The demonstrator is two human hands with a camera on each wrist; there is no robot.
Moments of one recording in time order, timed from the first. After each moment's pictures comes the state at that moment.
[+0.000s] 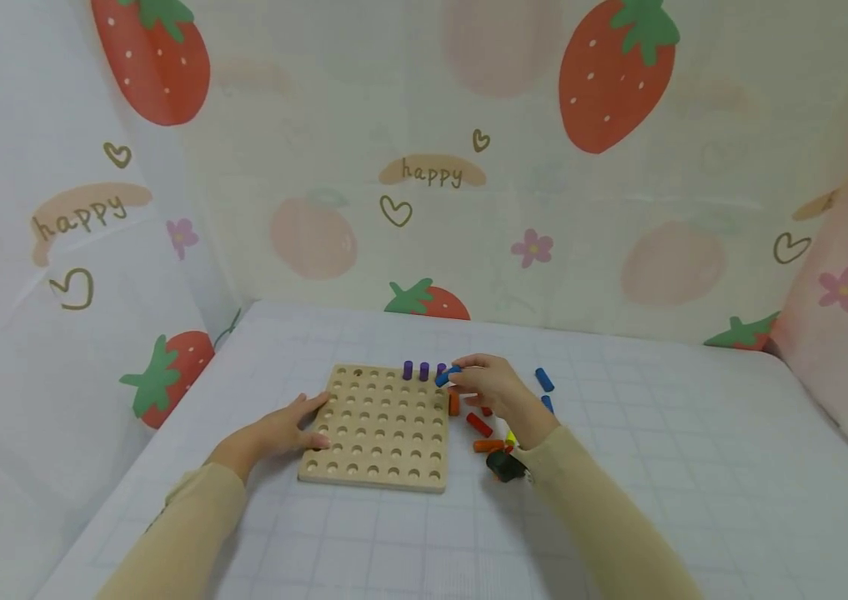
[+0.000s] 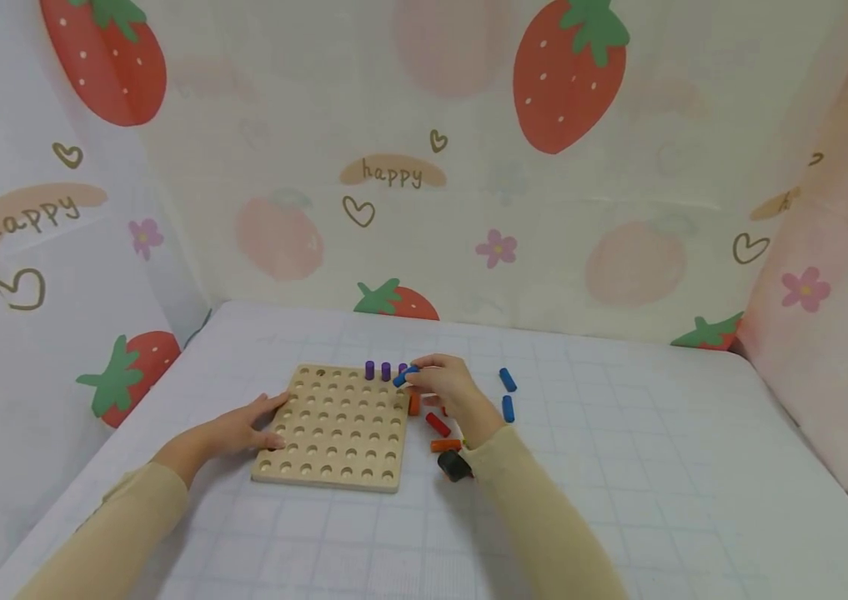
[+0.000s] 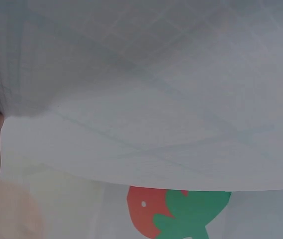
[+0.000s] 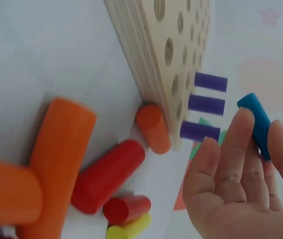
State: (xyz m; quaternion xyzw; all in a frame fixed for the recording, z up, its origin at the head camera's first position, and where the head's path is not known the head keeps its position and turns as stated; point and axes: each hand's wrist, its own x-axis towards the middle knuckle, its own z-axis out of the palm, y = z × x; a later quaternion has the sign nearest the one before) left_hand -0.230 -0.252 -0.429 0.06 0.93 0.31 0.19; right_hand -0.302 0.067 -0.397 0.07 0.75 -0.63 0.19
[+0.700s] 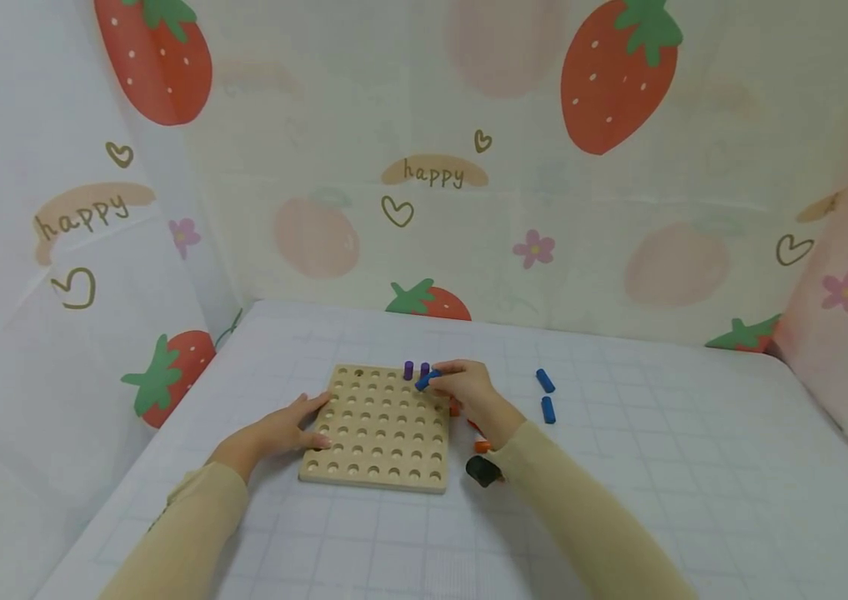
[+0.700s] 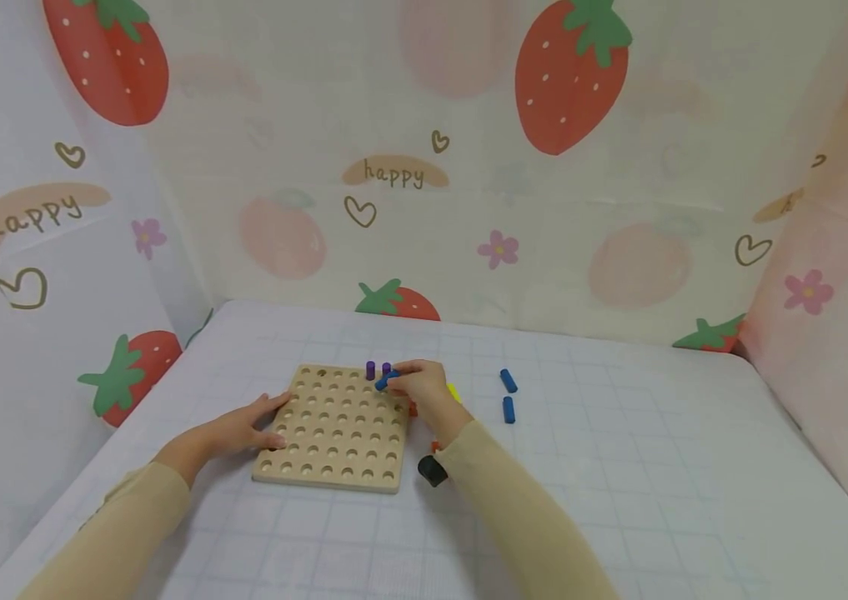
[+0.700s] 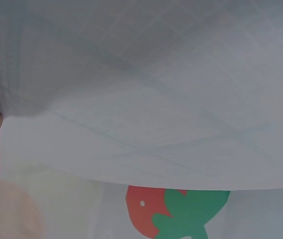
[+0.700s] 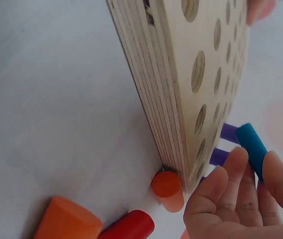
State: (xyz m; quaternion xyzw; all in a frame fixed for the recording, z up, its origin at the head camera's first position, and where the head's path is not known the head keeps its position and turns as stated) left_hand -0.230 -0.252 -0.429 0.08 0.93 0.31 0.18; right_hand -0.301 0.030 -0.410 0.10 0.75 -0.64 0.14
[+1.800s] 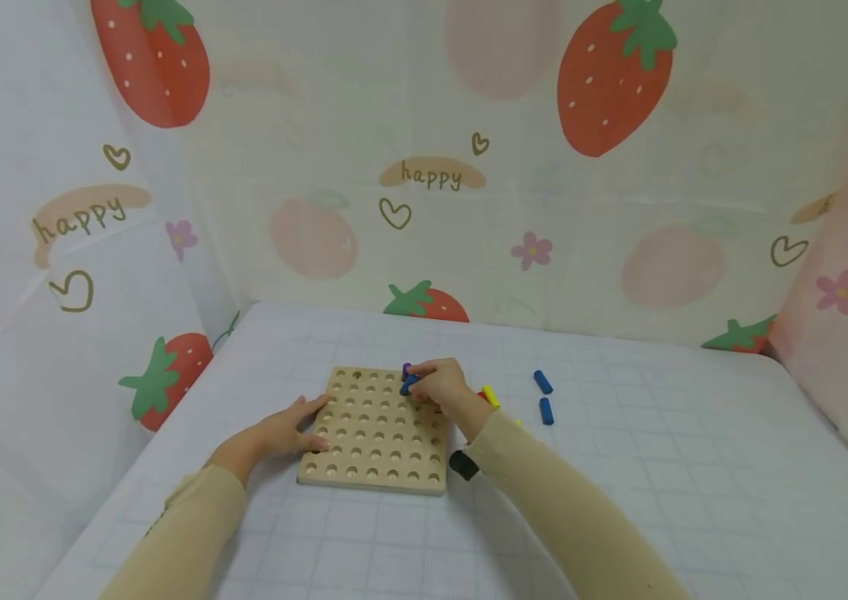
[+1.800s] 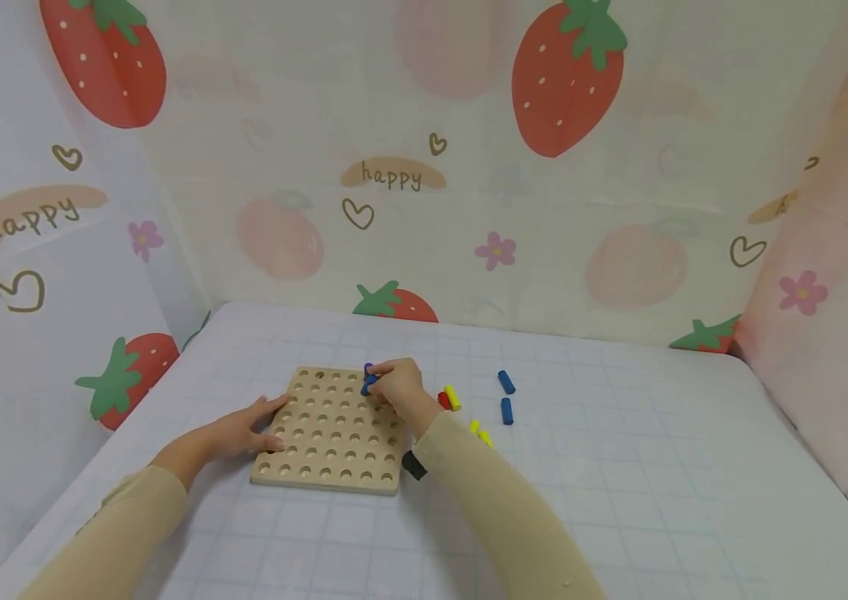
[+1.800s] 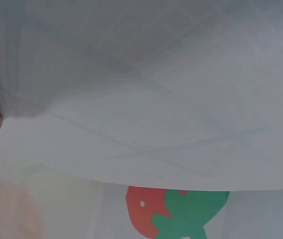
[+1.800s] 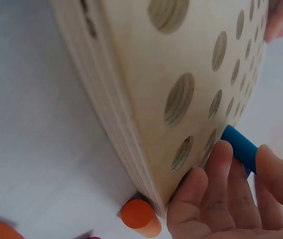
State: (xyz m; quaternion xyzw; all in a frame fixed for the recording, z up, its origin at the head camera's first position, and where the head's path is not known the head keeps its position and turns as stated) left_hand -0.230 -0.252 -0.430 0.07 0.93 0.31 0.19; right_hand -0.302 0.001 -0.408 0.06 0.81 -0.57 0.14
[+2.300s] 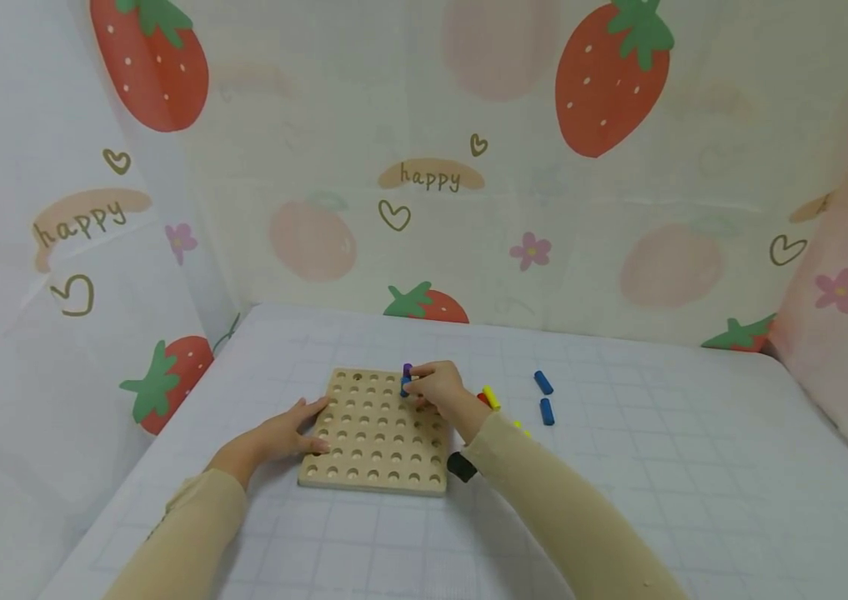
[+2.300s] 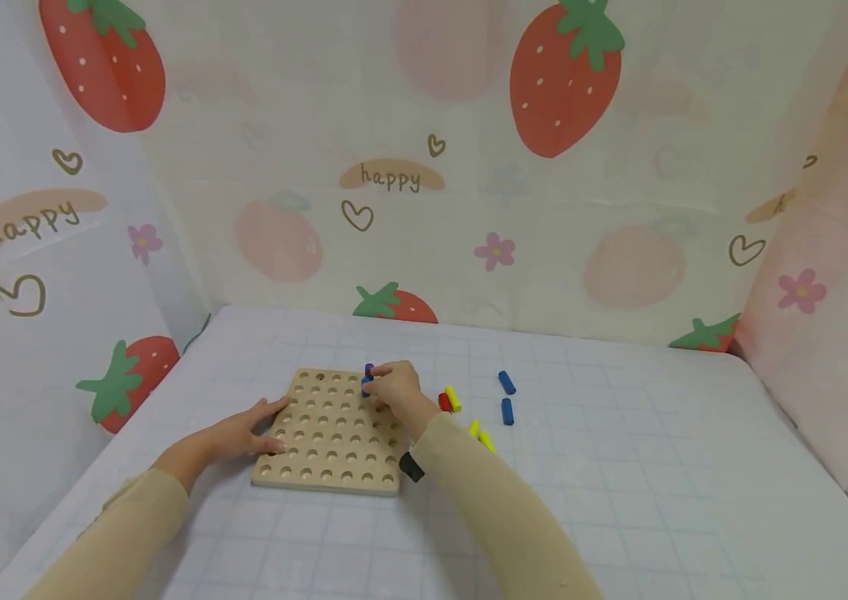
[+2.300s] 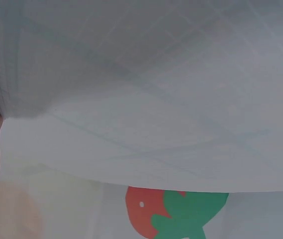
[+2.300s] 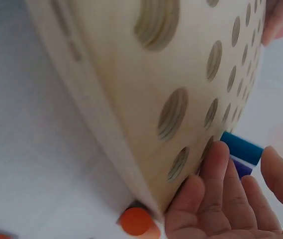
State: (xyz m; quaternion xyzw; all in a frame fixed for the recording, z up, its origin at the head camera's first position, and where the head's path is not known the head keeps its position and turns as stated) left_hand -0.230 -0.251 -0.431 0.06 0.93 0.32 0.19; right_hand -0.297 0.001 -0.406 0.05 0.81 -0.57 0.15
